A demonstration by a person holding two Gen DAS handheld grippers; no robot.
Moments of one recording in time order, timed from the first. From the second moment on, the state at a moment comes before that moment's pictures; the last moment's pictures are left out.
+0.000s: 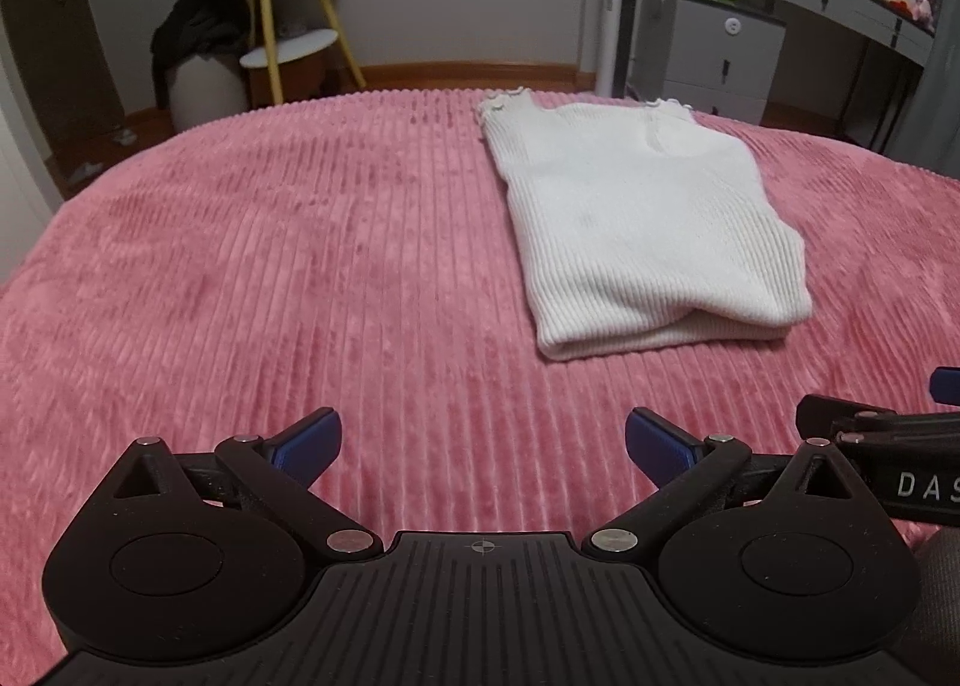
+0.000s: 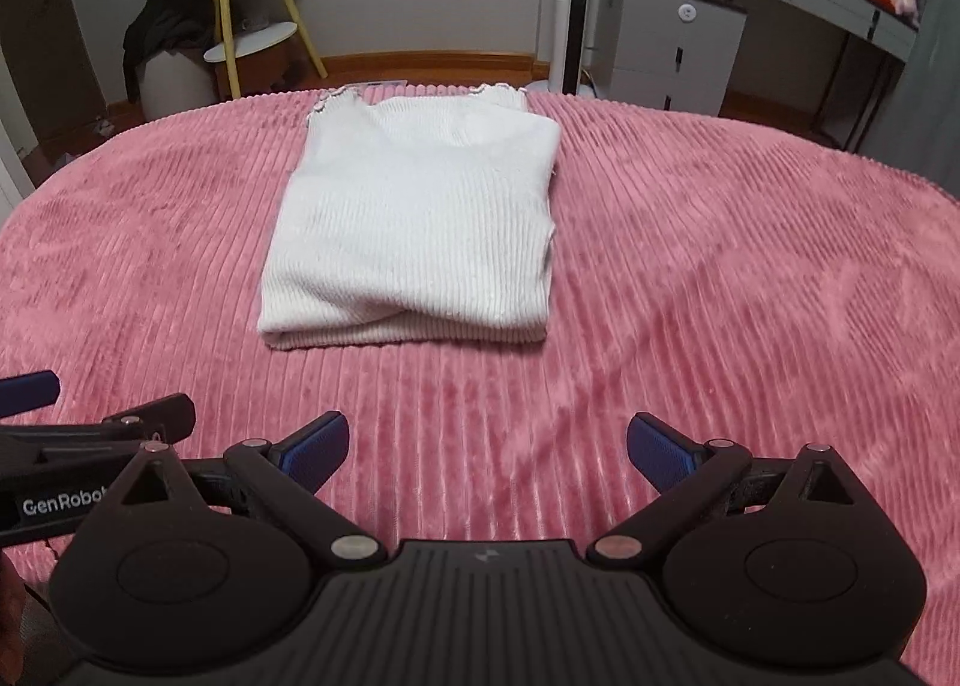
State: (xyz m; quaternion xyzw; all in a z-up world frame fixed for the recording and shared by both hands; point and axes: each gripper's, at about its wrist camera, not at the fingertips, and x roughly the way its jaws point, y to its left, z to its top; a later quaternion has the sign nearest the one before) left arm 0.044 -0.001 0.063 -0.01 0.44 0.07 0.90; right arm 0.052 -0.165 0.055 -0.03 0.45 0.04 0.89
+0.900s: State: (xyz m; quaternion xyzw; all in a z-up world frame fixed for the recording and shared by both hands) left arm 0.076 -0.008 0.054 0.00 0.47 0.07 0.88; right arm 0.086 -0.170 0.047 -0.03 0.49 0.04 0.87
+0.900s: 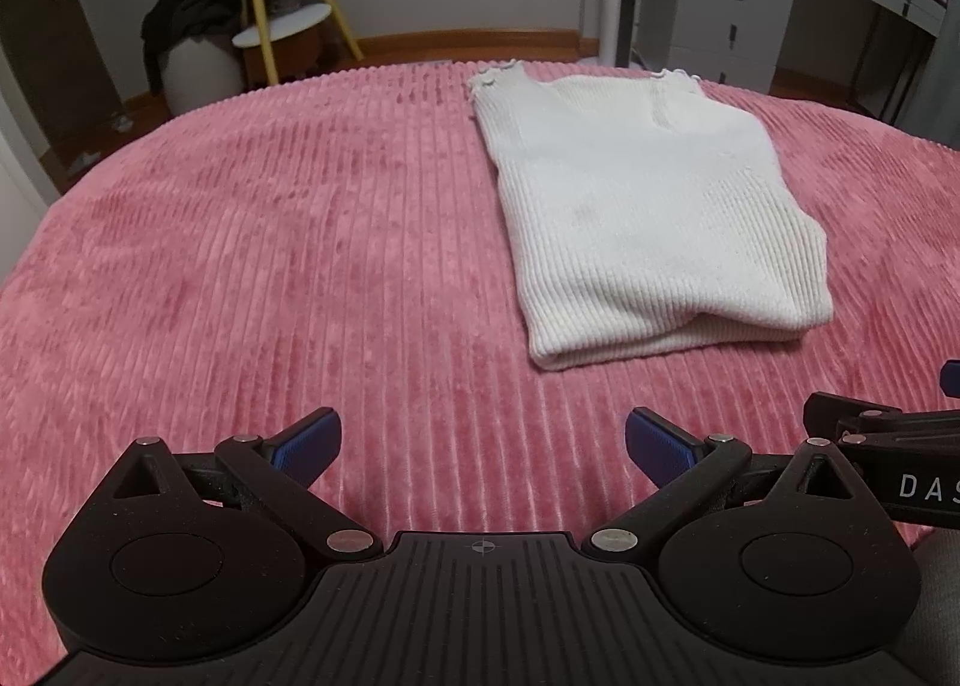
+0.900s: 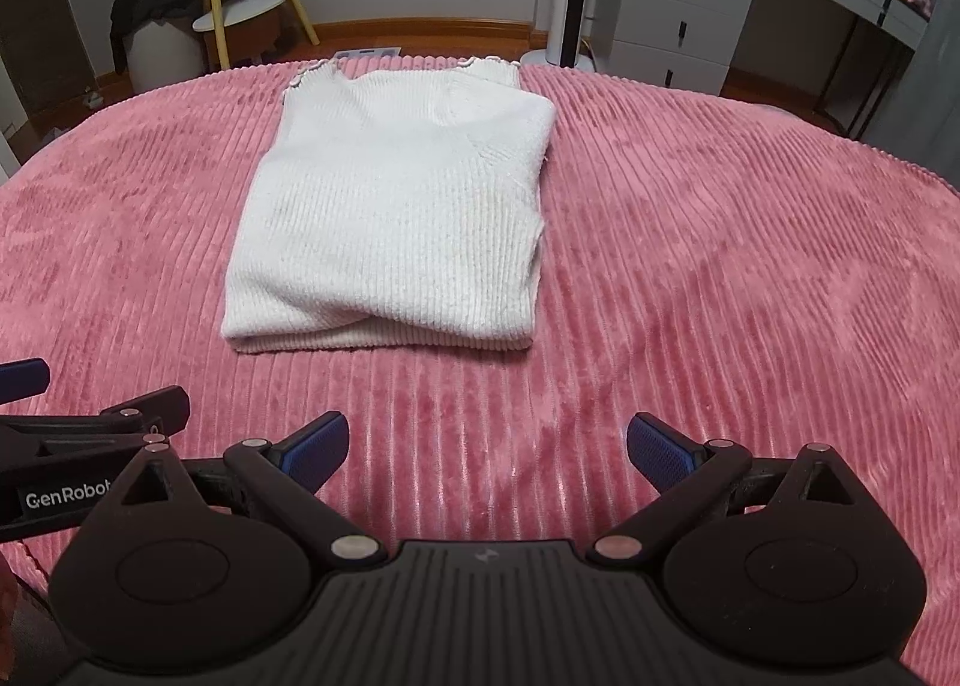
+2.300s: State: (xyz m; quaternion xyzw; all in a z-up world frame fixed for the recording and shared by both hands) left arm 0.076 -0.010 0.057 0.00 0.47 0.06 0.88; right arm 0.086 -0.177 0.052 -0.01 0.48 0.04 0.88
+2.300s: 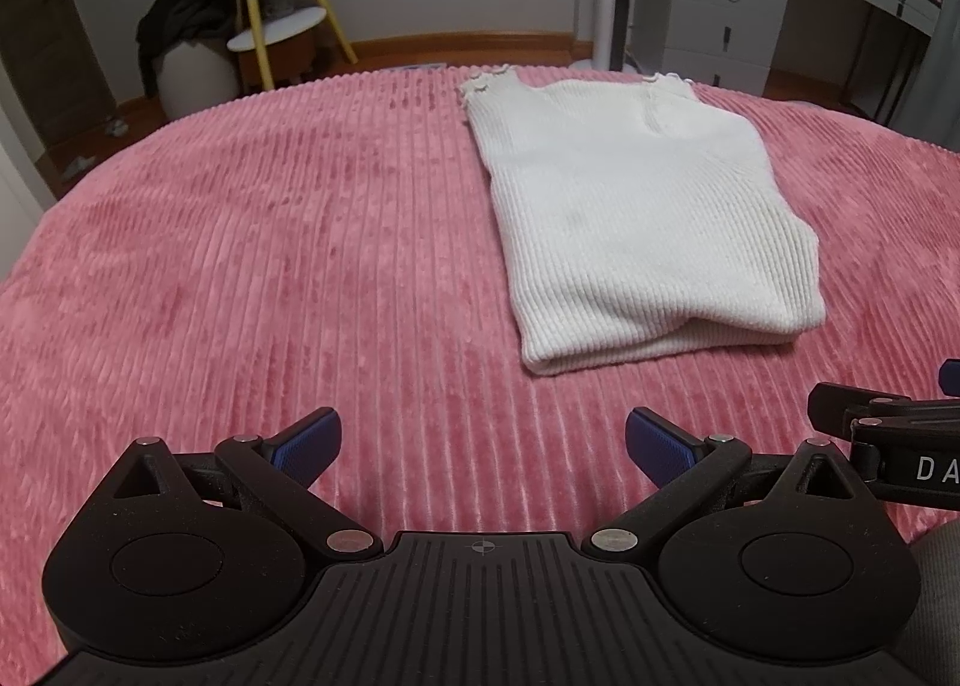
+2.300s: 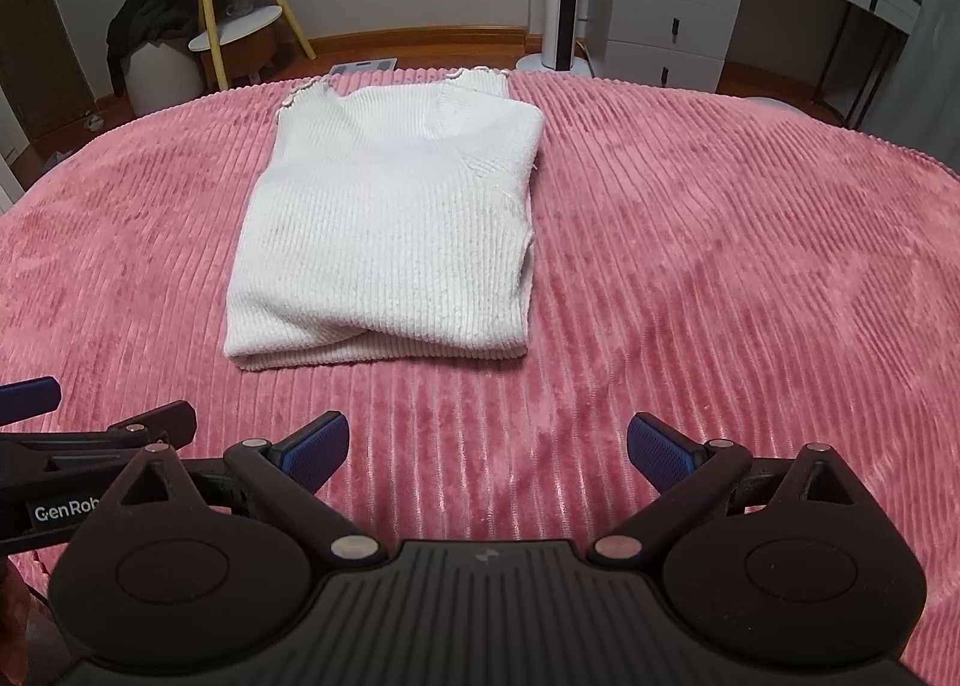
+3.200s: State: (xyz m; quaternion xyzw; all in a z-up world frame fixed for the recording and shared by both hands) left arm 0.077 -0.007 0.058 0.00 0.47 0.06 0.88; right arm 0.083 -0.174 0.055 -0.01 0.47 0.03 0.88
